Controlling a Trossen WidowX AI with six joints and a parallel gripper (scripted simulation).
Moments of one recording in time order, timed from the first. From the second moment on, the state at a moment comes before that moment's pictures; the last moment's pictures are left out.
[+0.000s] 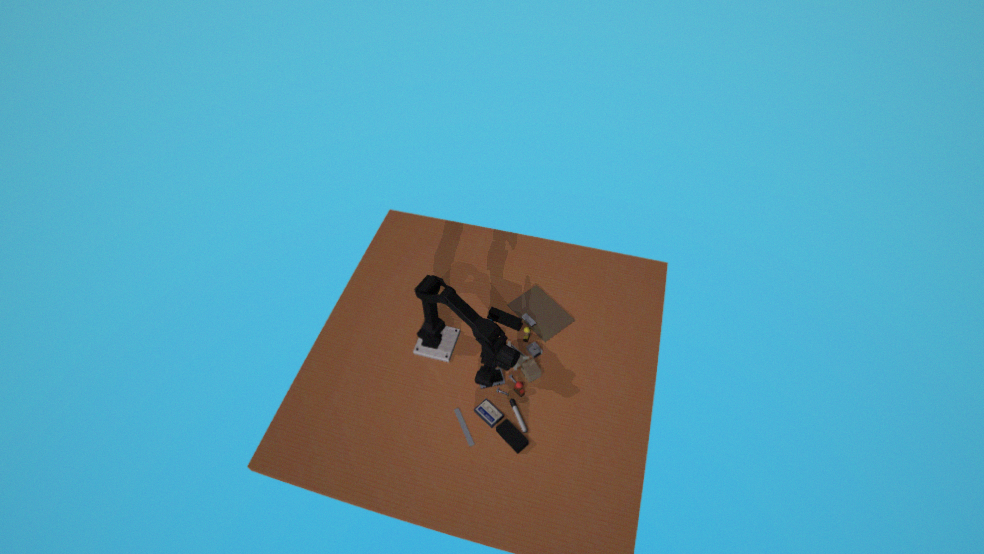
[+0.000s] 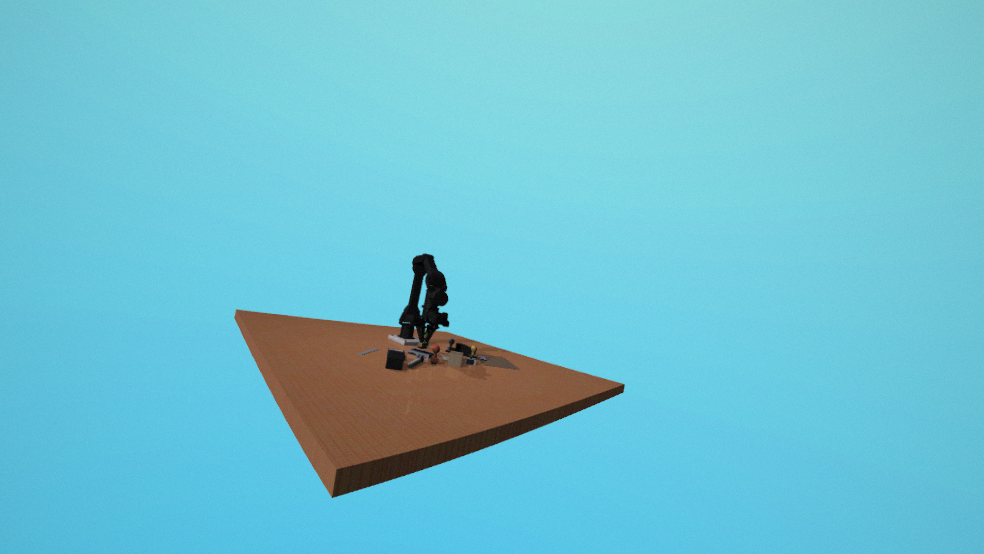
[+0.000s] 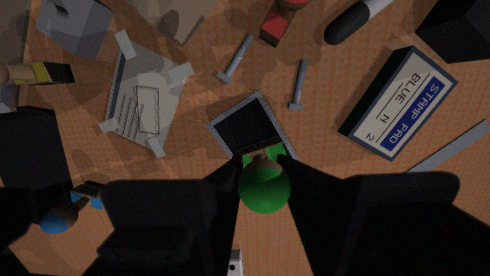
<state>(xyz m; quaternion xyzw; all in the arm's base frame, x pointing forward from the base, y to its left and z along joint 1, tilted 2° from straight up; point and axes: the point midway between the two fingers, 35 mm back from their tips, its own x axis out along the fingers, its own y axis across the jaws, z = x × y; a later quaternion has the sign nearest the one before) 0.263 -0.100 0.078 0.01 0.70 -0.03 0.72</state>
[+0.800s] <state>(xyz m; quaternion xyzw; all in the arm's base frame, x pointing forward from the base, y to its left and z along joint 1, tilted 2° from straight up) 0.262 -0.099 0.066 0.01 0.70 -0.03 0.72</state>
